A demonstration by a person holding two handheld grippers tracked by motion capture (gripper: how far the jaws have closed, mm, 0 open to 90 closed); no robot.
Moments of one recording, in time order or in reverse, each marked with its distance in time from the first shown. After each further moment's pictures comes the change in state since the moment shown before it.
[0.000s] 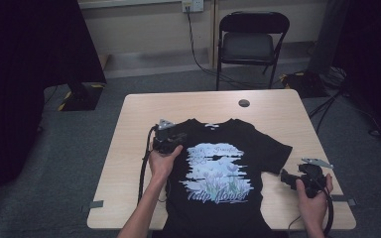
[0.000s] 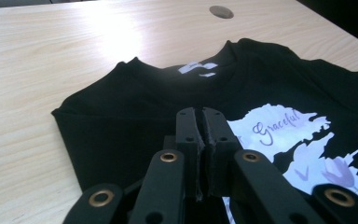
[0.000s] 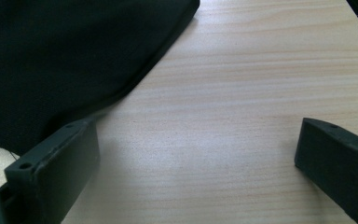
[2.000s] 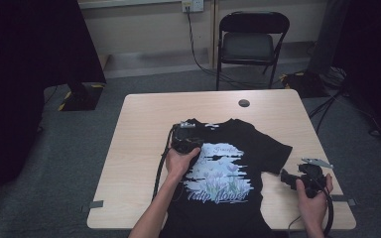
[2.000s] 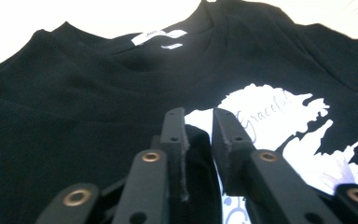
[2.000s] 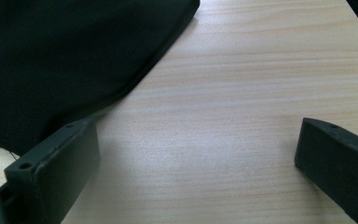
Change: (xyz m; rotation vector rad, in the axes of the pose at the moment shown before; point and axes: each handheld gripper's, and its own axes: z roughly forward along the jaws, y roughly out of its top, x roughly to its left) left arm -0.024 -0.001 0.056 0.137 -0.070 0.004; right arm 0.000 0.000 0.000 0.000 0.000 0.000
